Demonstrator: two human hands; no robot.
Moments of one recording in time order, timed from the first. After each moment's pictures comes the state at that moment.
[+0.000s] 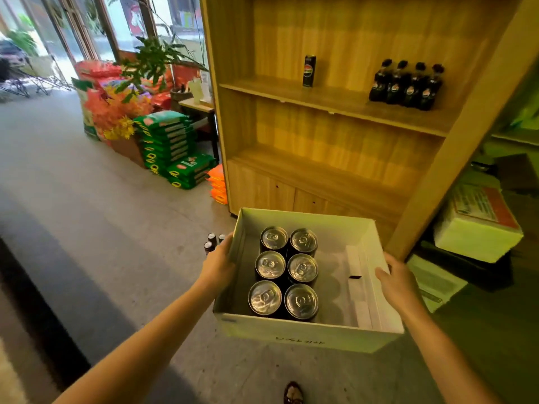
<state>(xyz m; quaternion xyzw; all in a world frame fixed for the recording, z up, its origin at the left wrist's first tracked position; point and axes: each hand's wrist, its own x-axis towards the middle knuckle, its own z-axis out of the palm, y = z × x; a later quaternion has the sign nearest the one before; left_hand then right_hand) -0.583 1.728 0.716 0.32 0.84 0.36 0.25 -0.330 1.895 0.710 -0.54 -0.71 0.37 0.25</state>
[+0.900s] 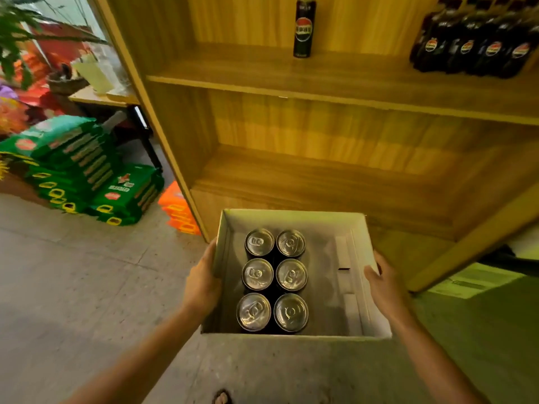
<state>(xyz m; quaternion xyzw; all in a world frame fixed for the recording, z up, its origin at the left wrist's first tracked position) -1.042 2.034 0.646 0.41 0.81 0.29 0.28 -0.754 2.139 0.617 -0.64 -0.62 0.36 0.27</state>
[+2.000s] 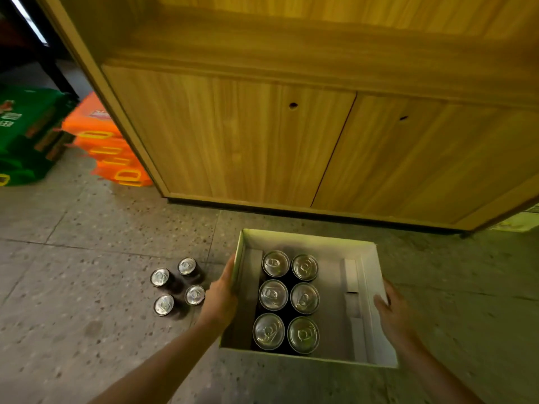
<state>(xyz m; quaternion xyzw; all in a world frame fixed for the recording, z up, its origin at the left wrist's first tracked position) -1.129 2.100 0.122 0.48 0.76 0.16 0.41 -0.825 2.128 0.101 -0.76 -0.51 0.36 0.20</state>
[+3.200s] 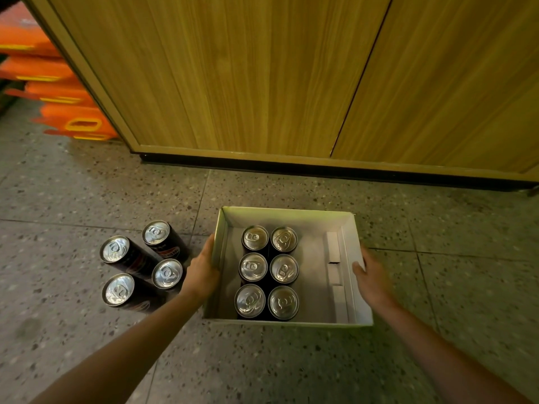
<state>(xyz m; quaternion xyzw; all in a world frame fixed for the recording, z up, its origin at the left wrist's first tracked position) -1.183 2.135 -0.129 0.48 0.77 0.20 0.37 -0.877 2.173 -0.140 -0.72 -0.55 0.36 0.20</state>
